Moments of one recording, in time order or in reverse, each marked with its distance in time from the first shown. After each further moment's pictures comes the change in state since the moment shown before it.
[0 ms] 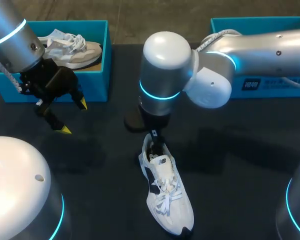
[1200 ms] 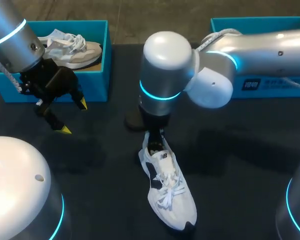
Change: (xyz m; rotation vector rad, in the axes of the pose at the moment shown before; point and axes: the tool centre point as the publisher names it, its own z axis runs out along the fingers) left arm 0.000 0.000 0.000 0.000 0.000 0.000; right arm 0.000 -0.002 -0.011 -0.003 -0.022 0.041
